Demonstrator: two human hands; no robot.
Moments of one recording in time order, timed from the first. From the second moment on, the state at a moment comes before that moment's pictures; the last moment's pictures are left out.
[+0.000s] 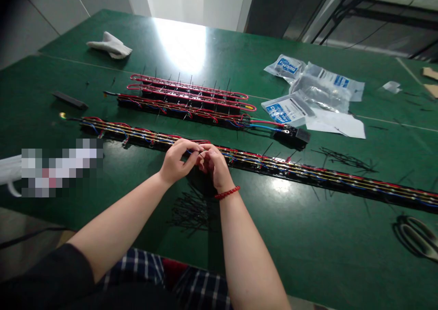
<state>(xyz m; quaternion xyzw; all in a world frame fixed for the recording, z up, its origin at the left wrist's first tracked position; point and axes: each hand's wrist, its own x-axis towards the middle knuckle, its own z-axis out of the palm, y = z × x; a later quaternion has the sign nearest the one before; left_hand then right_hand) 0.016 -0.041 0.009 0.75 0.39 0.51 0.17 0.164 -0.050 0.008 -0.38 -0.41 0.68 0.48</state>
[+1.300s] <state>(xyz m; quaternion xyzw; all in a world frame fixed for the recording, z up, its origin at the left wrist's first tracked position) 0.005 -0.051 0.009 0.79 0.40 0.47 0.07 0.162 -0.054 0.003 -0.36 -0.41 0.65 0.53</state>
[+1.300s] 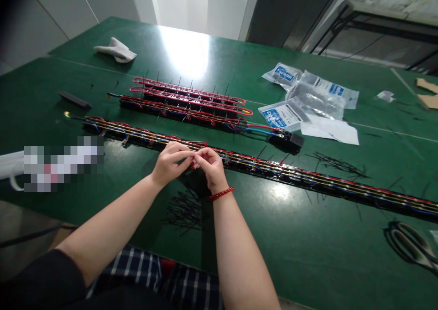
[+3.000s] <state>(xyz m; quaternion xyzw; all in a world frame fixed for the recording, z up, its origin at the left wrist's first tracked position) 0.006 -0.051 0.013 0.78 0.39 0.47 0.13 0.160 -0.055 0.000 -0.34 -0.40 0.65 0.55</state>
